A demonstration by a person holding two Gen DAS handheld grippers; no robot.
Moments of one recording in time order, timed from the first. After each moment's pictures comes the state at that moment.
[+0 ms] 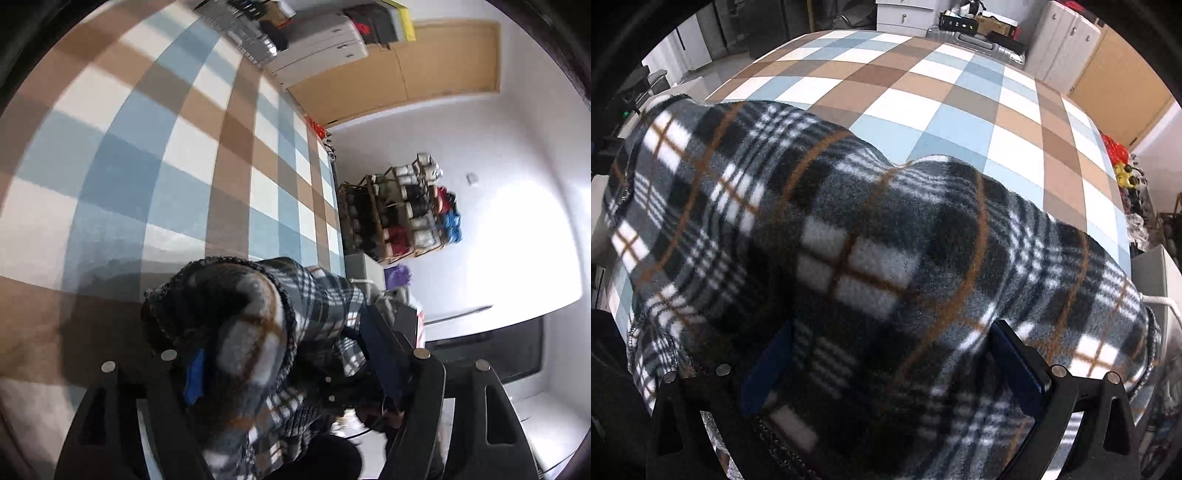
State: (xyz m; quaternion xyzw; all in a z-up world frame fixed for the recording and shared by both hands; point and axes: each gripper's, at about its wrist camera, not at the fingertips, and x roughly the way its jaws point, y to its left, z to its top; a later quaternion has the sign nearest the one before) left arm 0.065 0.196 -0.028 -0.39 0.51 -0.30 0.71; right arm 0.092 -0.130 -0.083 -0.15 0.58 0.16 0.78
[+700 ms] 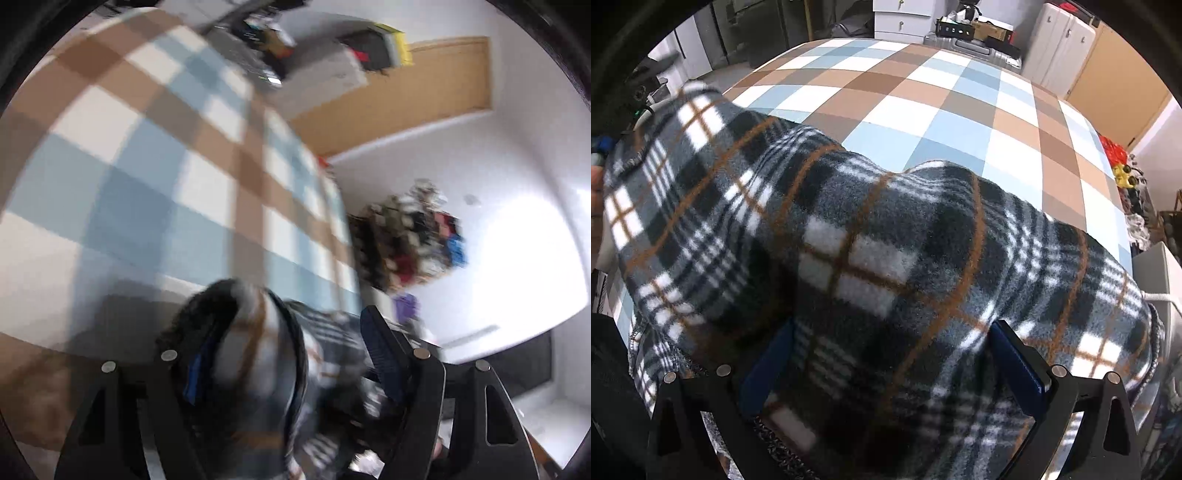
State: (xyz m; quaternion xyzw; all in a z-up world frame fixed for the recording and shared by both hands) left arm 0.094 0.189 -0.071 -0.41 0.46 -0.25 0.75; right arm 0.087 -0.133 -0.081 -0.14 0.57 0.16 0.79
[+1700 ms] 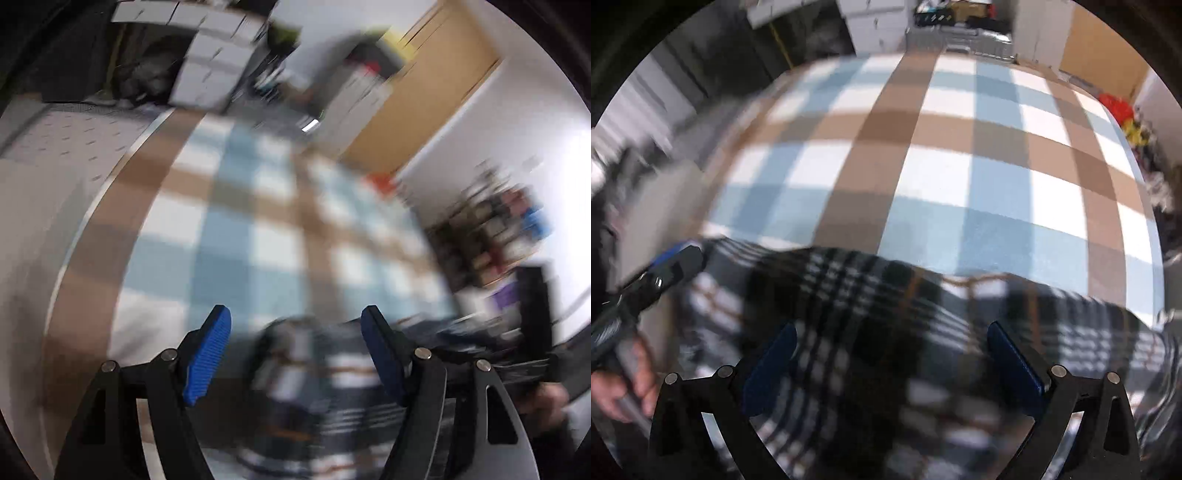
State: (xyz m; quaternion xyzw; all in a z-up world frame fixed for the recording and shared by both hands) left arm 0.045 0.203 -0.007 -0.25 0.39 -0.16 0.87; right arm 0.162 -0.108 -0.047 0.00 0.61 0.17 0.78
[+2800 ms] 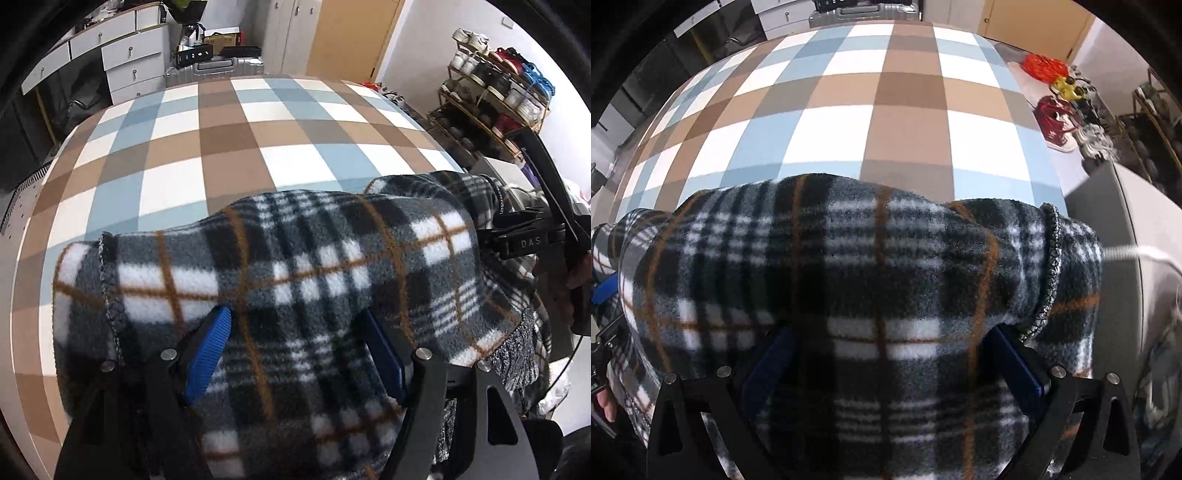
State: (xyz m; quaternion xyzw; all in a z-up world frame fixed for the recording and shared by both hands) left arm 0.075 0.057 -0.074 0.00 0.51 -0.15 0.84; right arm 0.185 -0.237 -0.091 -0.04 0.64 0.04 0.77
